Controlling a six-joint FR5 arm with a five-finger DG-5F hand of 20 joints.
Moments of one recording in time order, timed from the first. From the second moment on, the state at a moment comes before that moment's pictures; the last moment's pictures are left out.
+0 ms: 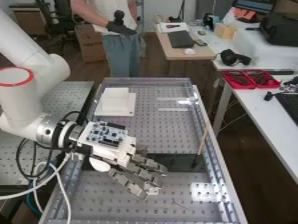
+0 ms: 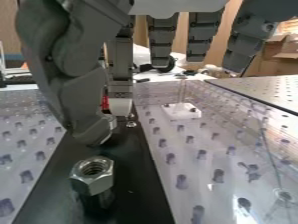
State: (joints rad) arm 1.32 -2.03 -1.95 -2.52 -1.63 -0.78
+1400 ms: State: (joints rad) arm 1.32 -2.04 -1.94 -2.53 -1.63 -0.79
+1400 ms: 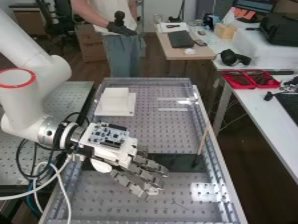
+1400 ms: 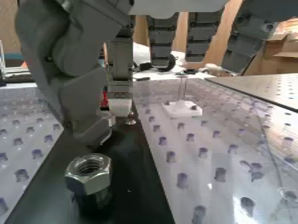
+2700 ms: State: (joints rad) arm 1.32 -2.05 -1.94 -2.51 -1.63 -0.79
